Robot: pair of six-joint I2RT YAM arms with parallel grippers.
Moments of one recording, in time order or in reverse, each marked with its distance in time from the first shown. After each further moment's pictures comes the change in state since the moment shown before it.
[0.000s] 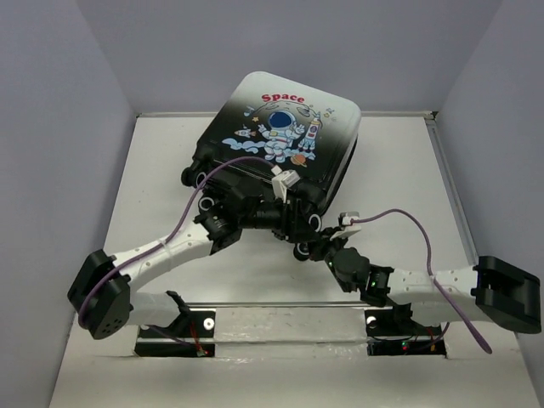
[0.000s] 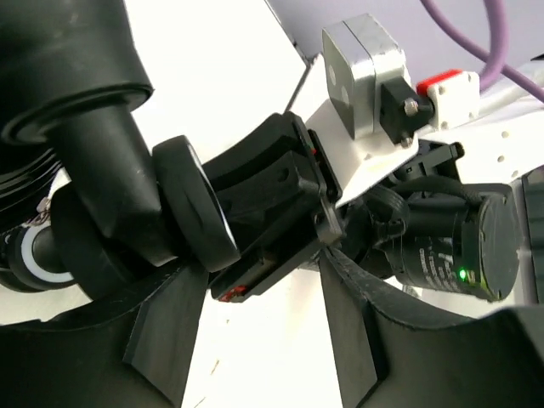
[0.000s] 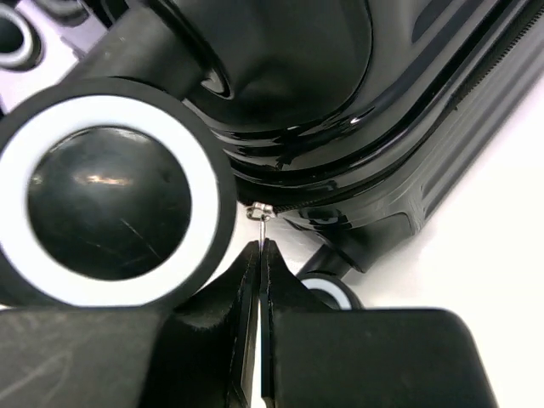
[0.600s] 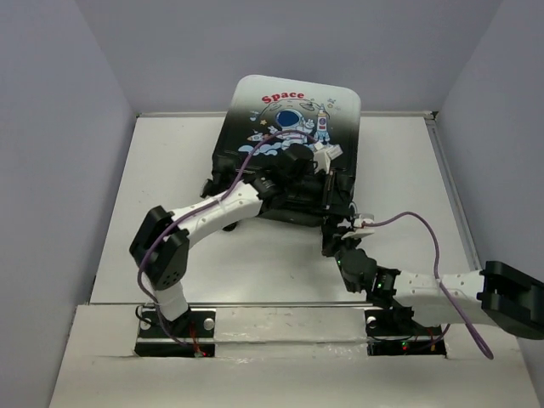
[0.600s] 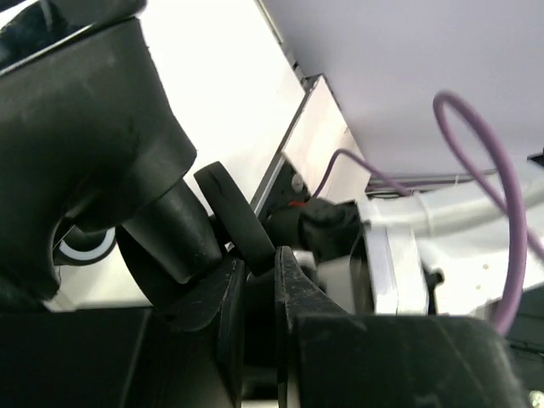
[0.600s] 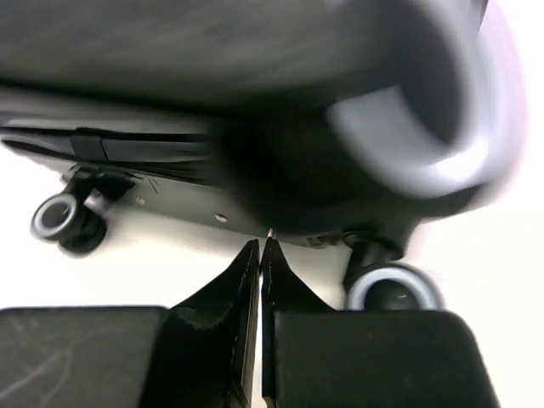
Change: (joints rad) left arm -0.052 0.483 0.565 -0.224 0.026 -0.026; right arm -0.027 -0.114 -0.075 -0.018 0.148 -0.075
